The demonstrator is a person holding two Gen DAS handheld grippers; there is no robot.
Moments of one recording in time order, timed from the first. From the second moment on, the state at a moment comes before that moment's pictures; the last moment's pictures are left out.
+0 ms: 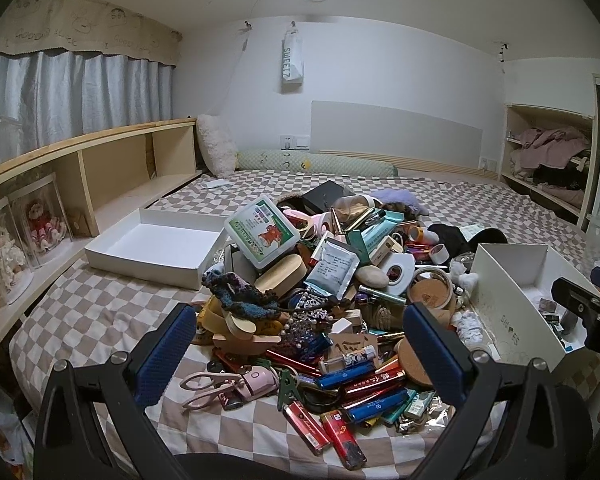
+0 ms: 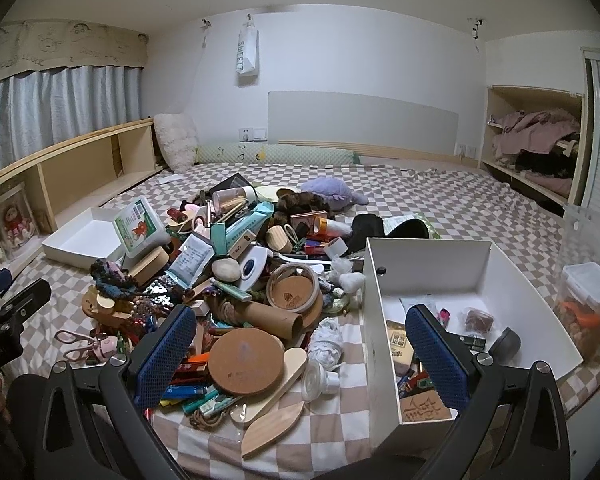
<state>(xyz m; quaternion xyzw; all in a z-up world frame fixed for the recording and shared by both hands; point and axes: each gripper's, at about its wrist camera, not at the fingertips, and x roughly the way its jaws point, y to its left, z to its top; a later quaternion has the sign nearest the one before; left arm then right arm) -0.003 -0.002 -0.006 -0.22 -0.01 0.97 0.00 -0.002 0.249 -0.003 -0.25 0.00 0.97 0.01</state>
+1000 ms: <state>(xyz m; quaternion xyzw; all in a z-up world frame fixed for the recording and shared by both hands) -0.036 -0.011 0.031 -0.19 -0.02 0.98 0.02 -0.041 0.257 0.029 -0.22 0.02 0.98 0.00</state>
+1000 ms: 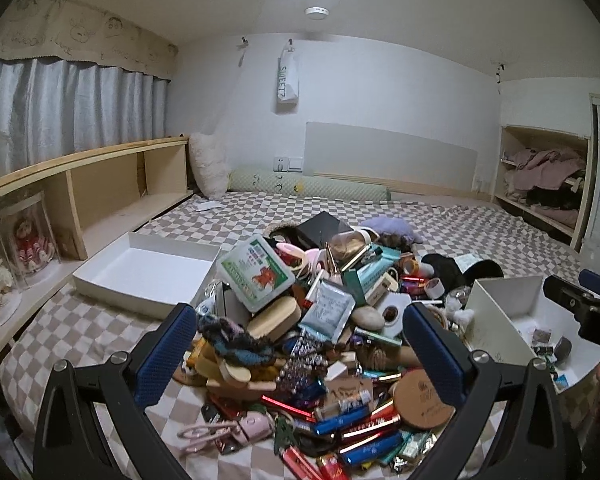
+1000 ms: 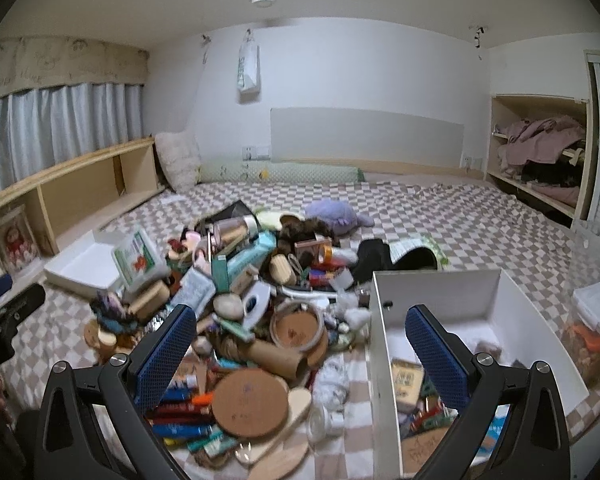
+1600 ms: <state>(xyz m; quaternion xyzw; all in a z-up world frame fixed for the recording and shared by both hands) -0.130 -0.026 -0.009 -0.26 -0.02 0.97 0.01 -0.107 0.229 -0.034 -0.32 0.02 0.95 -0.07</state>
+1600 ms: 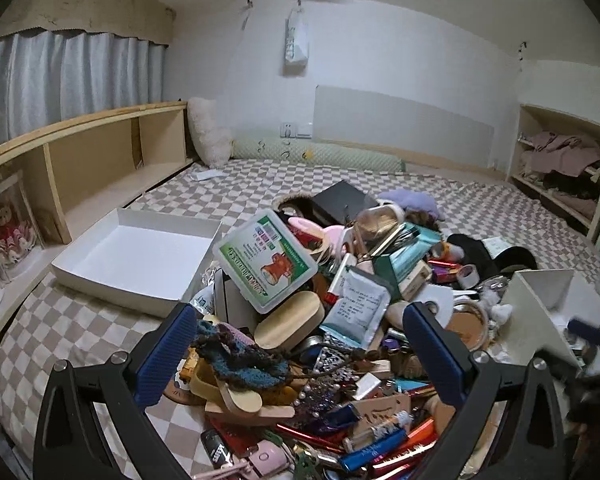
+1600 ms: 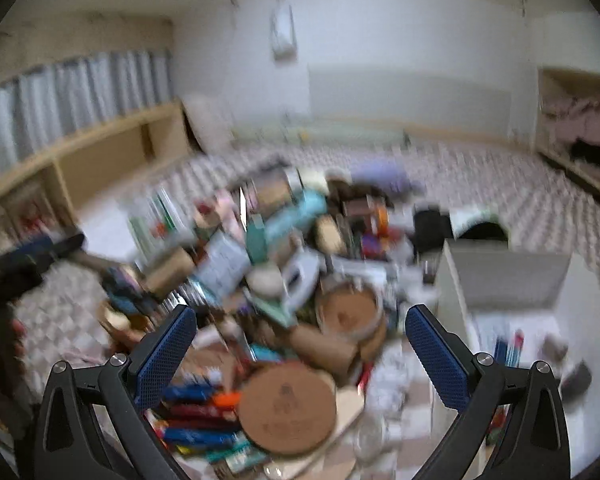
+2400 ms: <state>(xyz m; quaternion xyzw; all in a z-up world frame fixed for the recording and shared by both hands) -0.160 -0.037 -0.079 -0.30 -0.03 0.95 0.00 -0.142 0.218 -0.154 -0.46 0.02 0.89 -0.04</state>
